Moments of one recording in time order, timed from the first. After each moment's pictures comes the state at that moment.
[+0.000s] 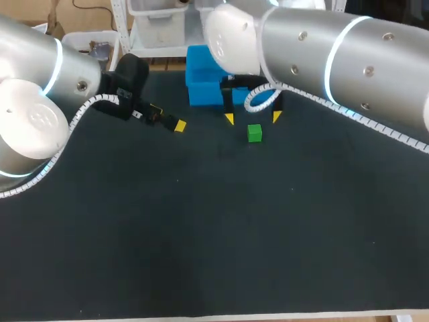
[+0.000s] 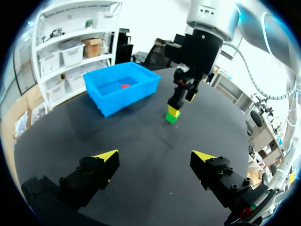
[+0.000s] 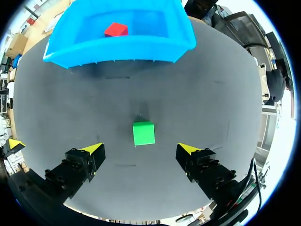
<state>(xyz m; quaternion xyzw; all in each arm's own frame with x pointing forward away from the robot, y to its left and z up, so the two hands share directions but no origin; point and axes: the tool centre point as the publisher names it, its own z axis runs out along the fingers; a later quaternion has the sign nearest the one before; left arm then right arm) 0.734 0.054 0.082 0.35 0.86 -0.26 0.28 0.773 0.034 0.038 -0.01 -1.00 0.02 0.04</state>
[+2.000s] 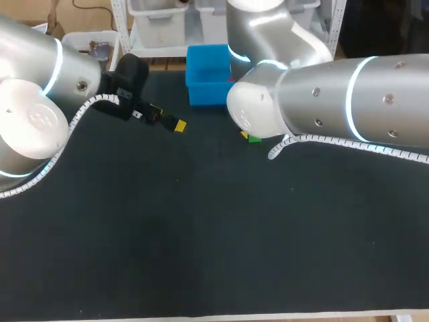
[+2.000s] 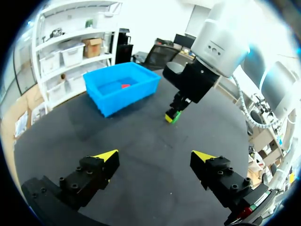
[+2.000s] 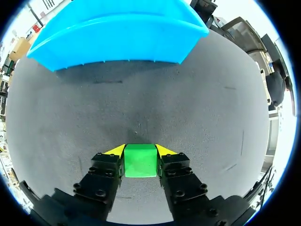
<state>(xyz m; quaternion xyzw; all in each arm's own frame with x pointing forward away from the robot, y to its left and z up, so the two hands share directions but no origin) 0.734 0.054 0.082 0.35 0.86 -0.26 0.28 0.786 0.026 -0.020 0.00 -1.00 0.03 -0.06</state>
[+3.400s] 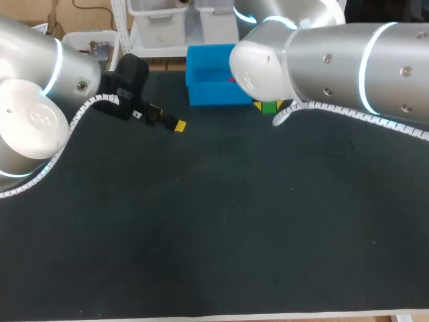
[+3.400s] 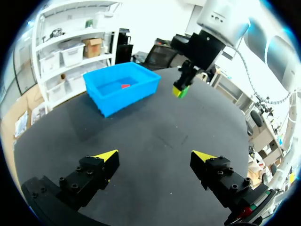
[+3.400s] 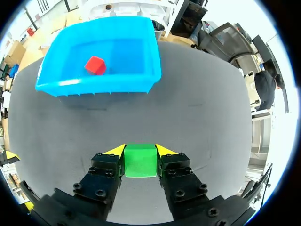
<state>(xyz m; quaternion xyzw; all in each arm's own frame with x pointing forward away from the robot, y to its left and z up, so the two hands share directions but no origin) 0.734 0.054 0.082 0.35 0.86 -0.26 0.28 0.812 -0.005 0.054 -0.02 -0.99 0.06 -0.08</state>
